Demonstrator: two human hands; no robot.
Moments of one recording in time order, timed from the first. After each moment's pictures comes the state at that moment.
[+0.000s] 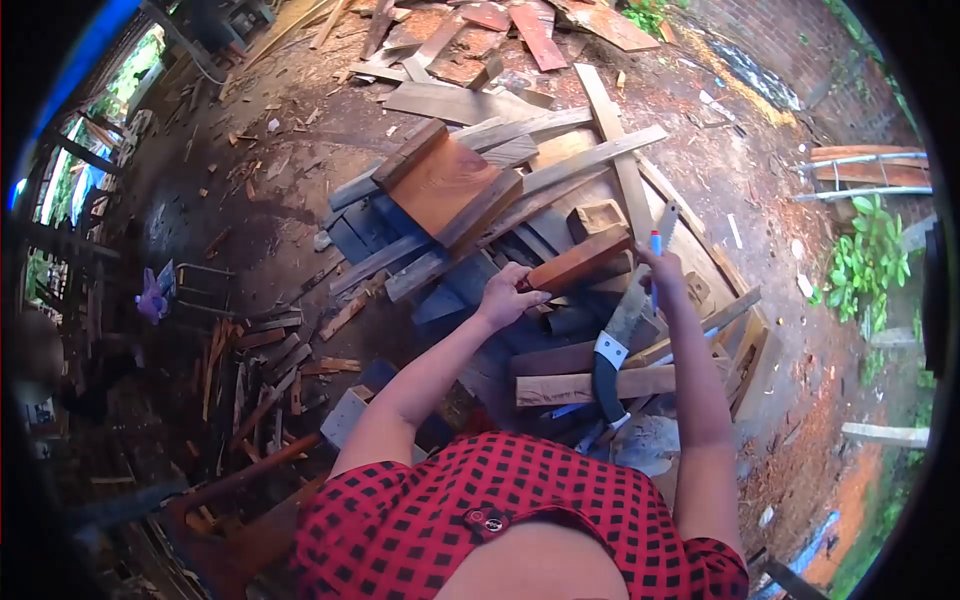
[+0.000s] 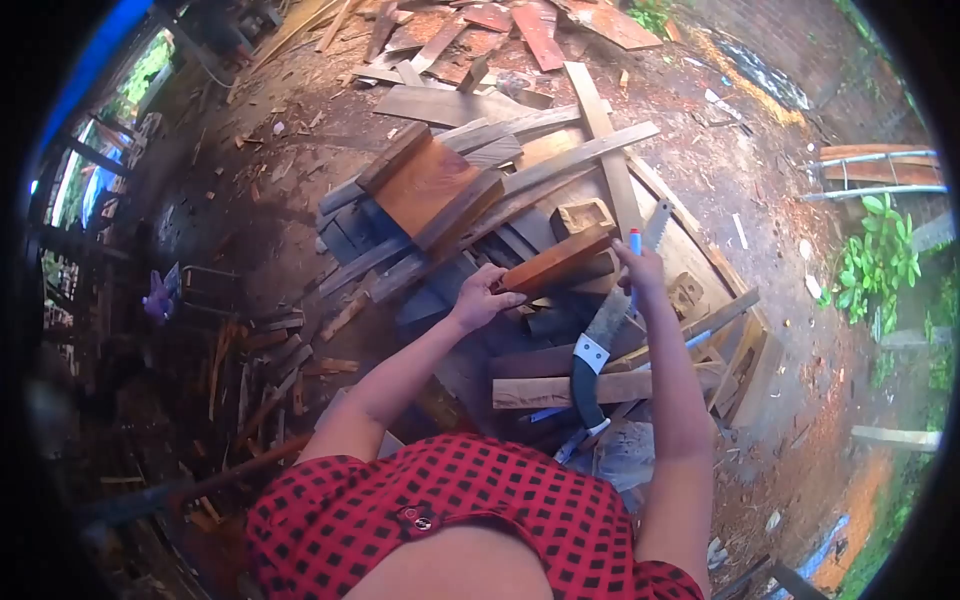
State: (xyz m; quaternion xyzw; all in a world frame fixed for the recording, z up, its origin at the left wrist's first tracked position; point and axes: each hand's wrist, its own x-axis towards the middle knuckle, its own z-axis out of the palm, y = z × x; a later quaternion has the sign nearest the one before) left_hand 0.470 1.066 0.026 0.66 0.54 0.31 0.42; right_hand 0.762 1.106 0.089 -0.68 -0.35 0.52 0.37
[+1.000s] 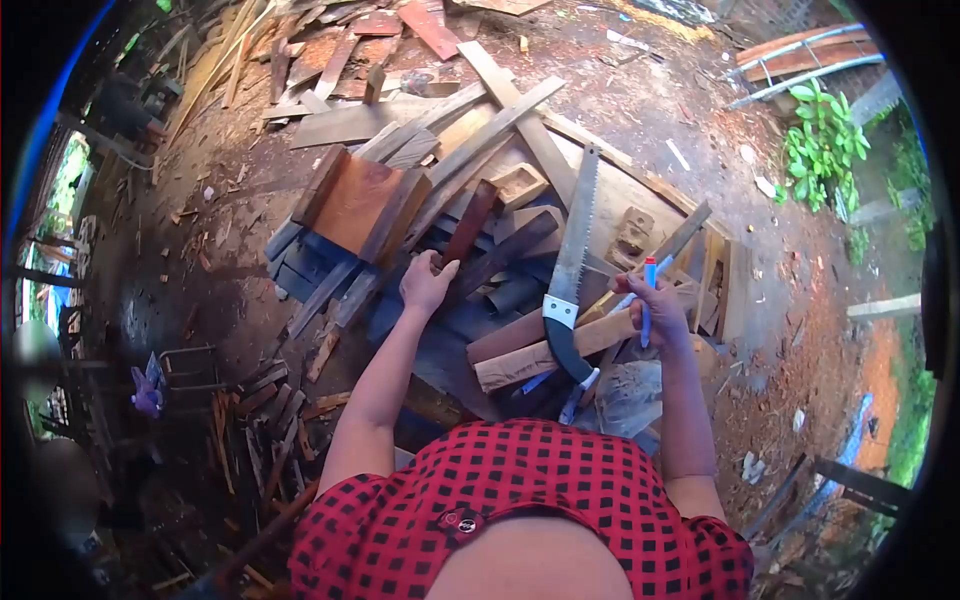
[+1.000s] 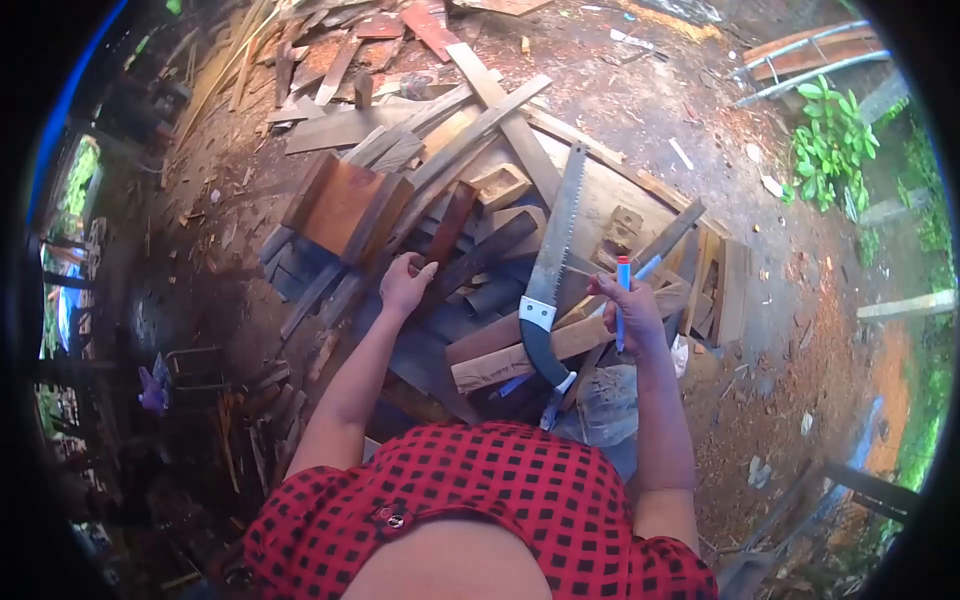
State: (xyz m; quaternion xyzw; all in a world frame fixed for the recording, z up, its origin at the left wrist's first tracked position) left_hand 0.463 1.082 0.020 0.66 0.67 0.20 0.26; right_hand 0.816 0.952 0.128 -0.58 -0.21 0.60 0.50
